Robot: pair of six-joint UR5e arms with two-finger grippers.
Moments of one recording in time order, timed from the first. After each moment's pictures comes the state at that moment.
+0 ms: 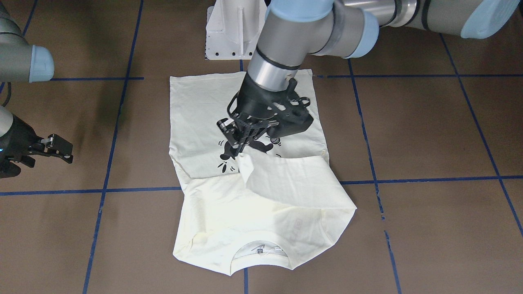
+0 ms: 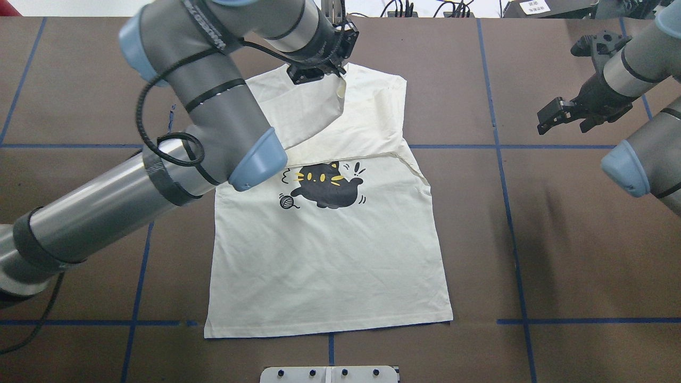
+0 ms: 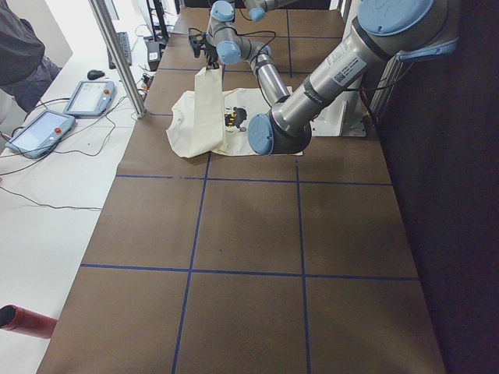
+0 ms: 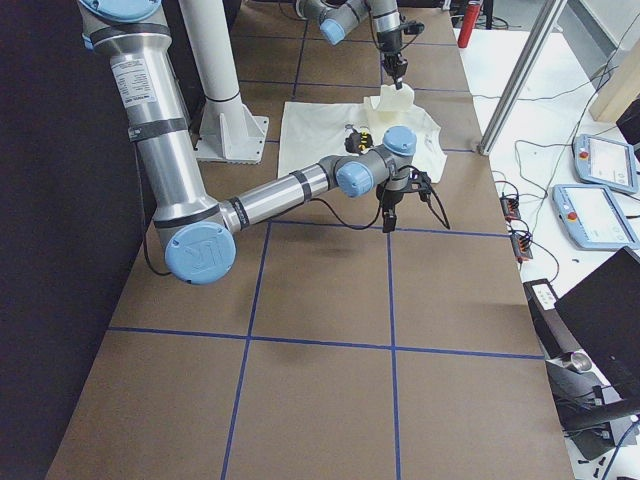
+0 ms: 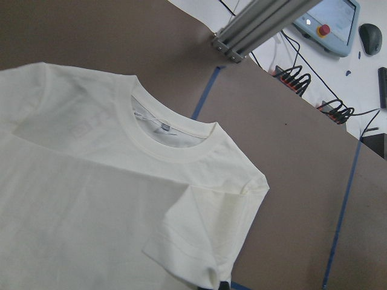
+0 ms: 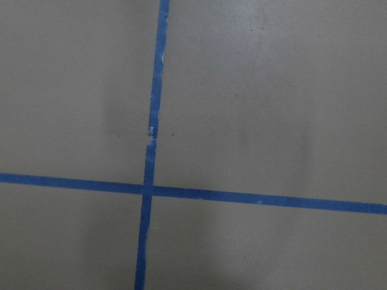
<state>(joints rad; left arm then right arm) -0.72 -2.56 -1.43 -1.89 -1.90 -1.75 1.07 -1.30 1.69 -1.45 2.23 0.63</state>
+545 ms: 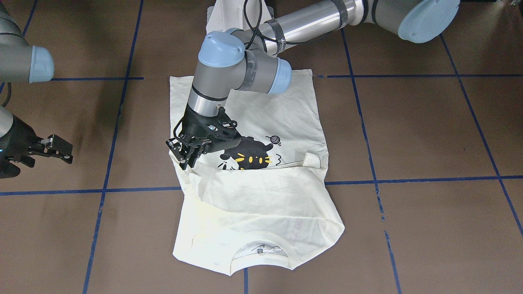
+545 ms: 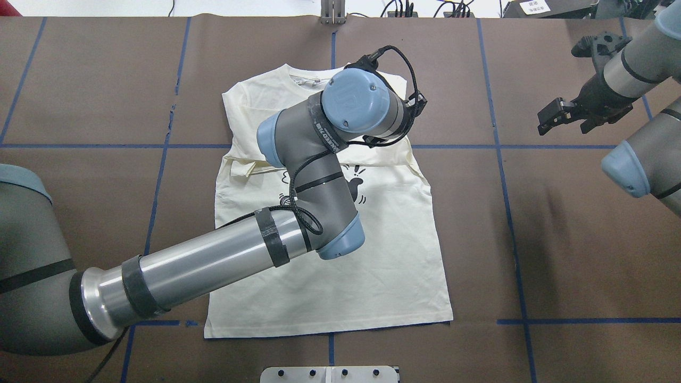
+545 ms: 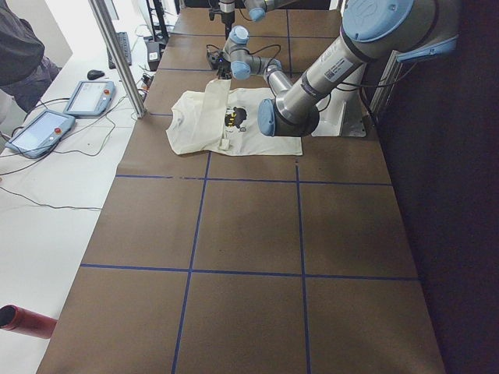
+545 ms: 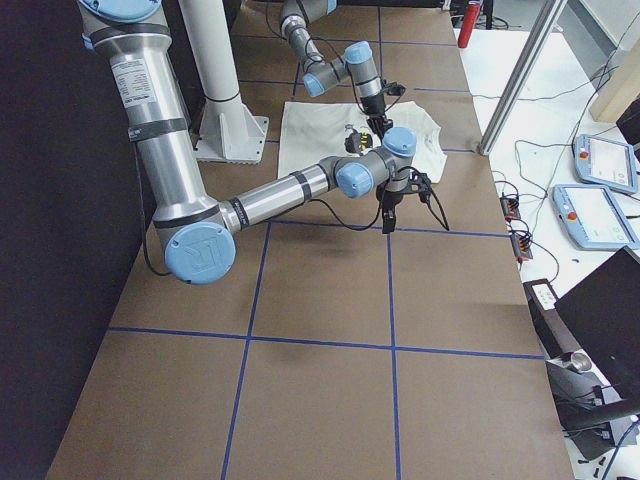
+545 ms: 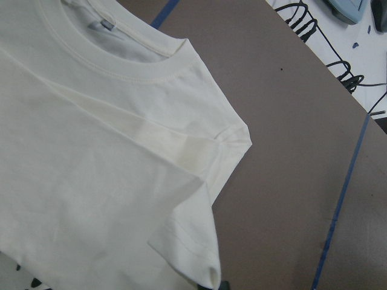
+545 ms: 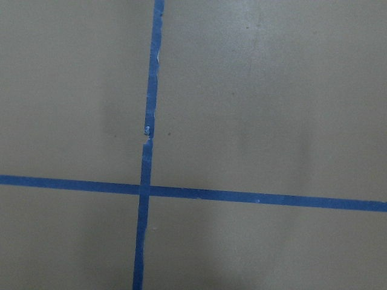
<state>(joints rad) -0.52 -2.69 -1.08 -2.20 -1.64 -1.85 1.07 -1.31 1.68 -1.45 2.23 0.64</state>
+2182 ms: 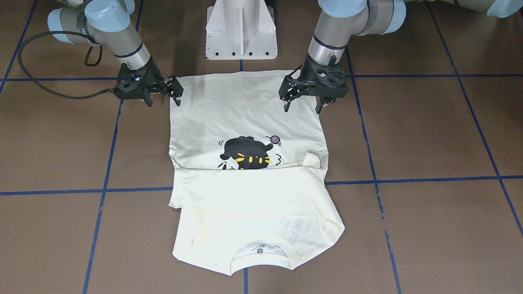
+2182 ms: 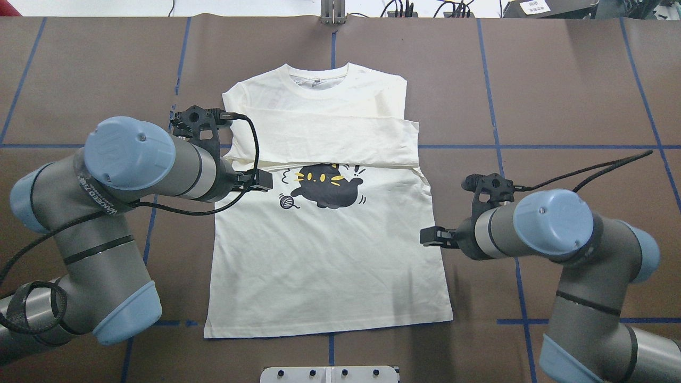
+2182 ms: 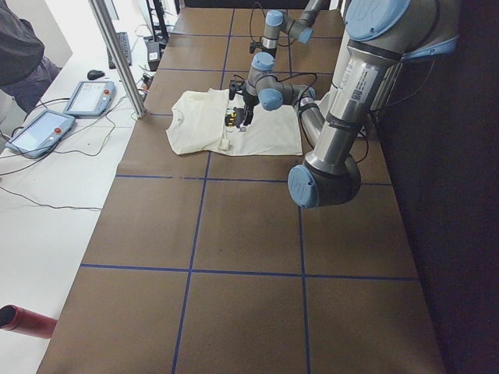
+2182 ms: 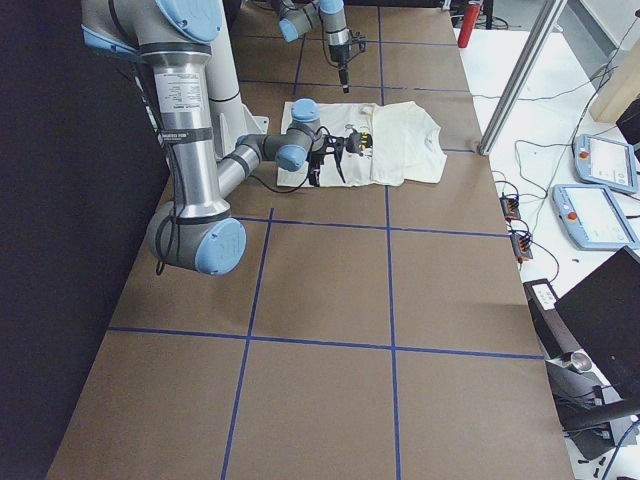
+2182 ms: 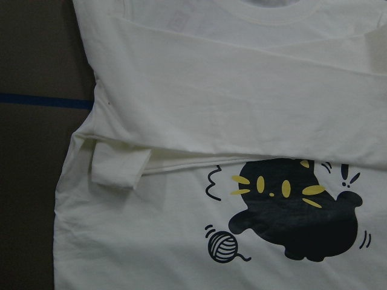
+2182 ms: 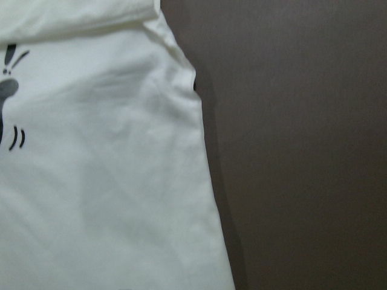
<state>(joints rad) -0.56 -2.01 -1.94 -1.72 -1.78 -1.26 0.40 -1.43 1.99 -1.21 1.77 1.45</state>
